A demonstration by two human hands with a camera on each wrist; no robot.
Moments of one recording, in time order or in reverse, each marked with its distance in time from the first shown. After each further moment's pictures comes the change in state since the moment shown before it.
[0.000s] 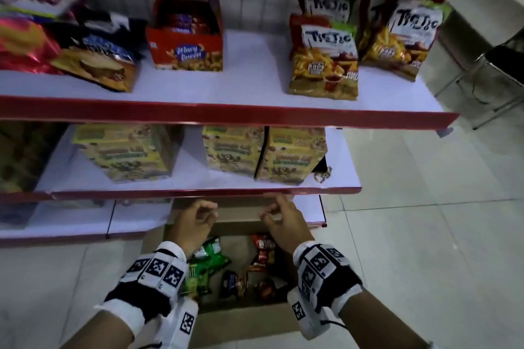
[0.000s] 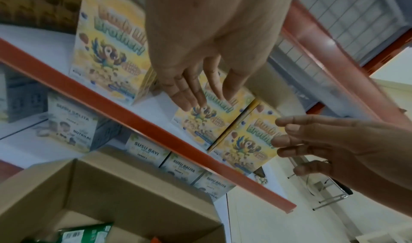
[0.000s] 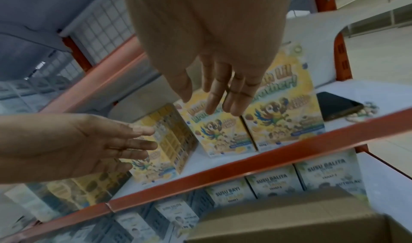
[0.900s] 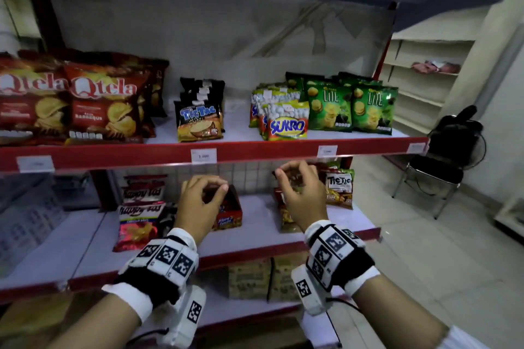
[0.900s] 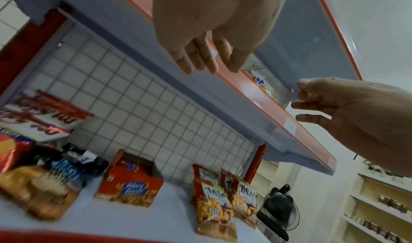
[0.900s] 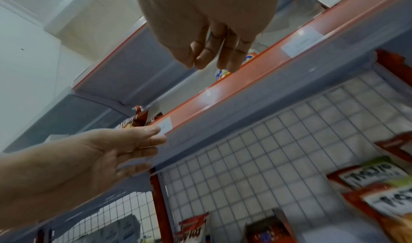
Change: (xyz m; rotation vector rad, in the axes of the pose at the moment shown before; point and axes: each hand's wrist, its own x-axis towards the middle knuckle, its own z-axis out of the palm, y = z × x) left_hand -0.121 0.312 -0.235 0.004 0.363 0.800; right_hand -0.108 -0.349 -0.180 0.160 0.895 -0.728
